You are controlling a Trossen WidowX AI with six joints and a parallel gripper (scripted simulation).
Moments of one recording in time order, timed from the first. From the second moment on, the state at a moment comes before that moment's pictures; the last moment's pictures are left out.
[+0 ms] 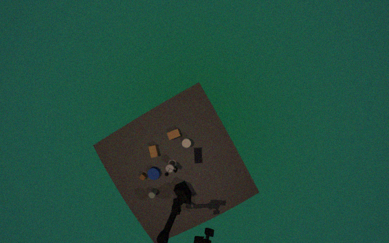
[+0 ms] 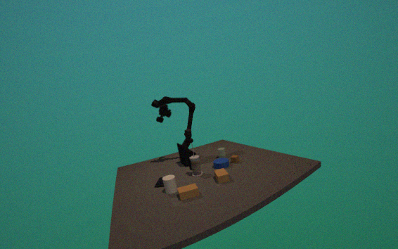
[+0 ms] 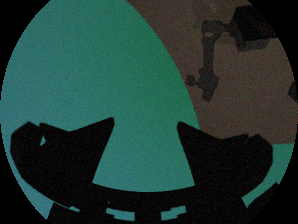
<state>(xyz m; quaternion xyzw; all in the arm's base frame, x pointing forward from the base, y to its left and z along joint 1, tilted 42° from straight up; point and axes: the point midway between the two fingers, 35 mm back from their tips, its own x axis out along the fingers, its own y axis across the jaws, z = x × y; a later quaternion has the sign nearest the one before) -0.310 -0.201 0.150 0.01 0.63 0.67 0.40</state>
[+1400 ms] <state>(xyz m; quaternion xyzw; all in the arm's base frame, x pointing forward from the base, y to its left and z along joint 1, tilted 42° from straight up) 0.066 -0.294 0.090 -0.71 -0.17 0.51 -0.45</state>
